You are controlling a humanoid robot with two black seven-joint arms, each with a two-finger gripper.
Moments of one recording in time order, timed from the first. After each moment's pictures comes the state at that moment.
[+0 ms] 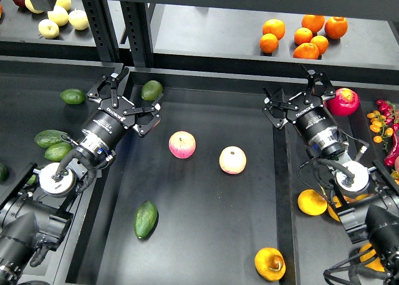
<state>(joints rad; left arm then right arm) -0.36 0.00 -1.37 -0.95 0.01 -0.49 0.30 0.53 0.01 1.36 0.66 -0.19 0.58 -0.06</state>
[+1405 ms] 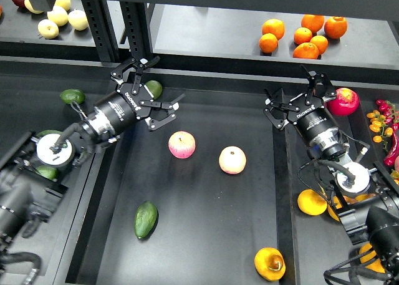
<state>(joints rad) -0.66 0.36 -0.86 -0.92 0.00 -0.49 0.49 0.53 0.02 1.37 0.66 -0.19 0.58 -0.06</state>
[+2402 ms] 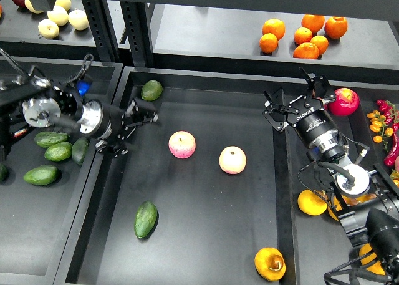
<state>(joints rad) -1.07 0.48 -0.11 -0.97 0.34 -0.49 0.49 0.52 0.02 1.37 0.66 -0.19 0.58 -0.07</state>
